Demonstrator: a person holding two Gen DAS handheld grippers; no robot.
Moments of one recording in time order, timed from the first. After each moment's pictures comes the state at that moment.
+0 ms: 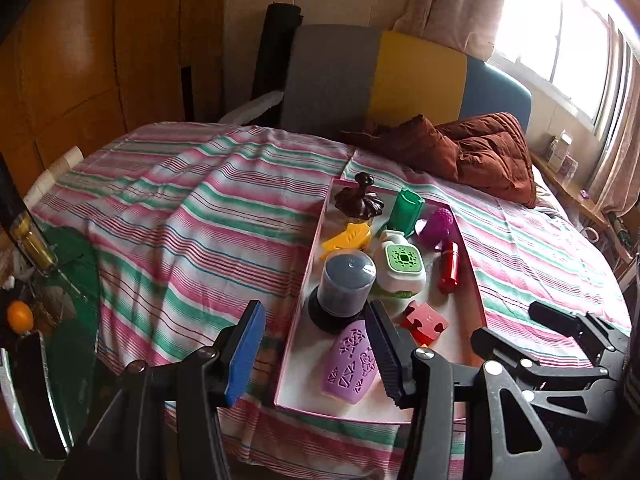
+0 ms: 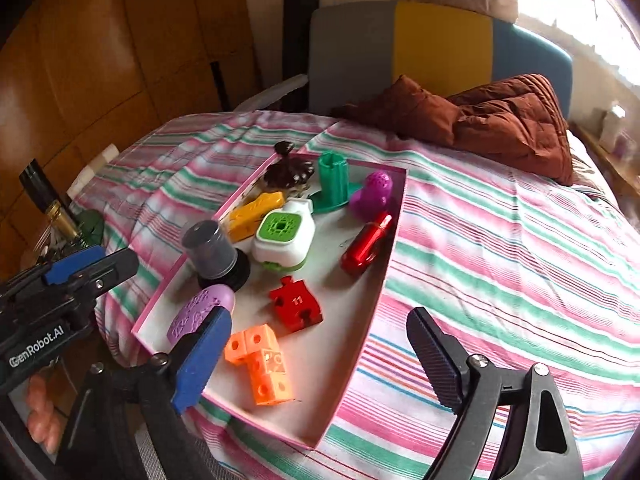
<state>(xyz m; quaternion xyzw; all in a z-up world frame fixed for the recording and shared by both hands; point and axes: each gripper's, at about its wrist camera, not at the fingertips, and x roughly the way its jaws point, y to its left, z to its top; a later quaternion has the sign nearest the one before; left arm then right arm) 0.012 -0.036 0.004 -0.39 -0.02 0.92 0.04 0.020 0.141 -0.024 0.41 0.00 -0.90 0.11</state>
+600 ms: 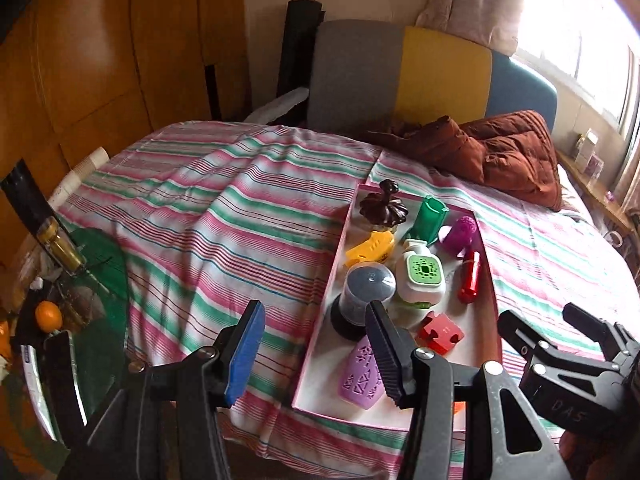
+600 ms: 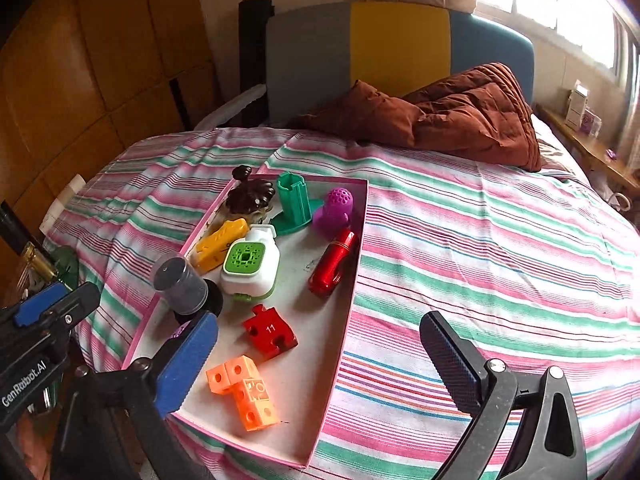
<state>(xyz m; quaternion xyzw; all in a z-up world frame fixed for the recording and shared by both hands) 0.004 -0.032 0.021 -0.41 0.00 0.91 -0.01 0.005 0.149 -0.011 0.42 -0.03 -0.91 0.04</state>
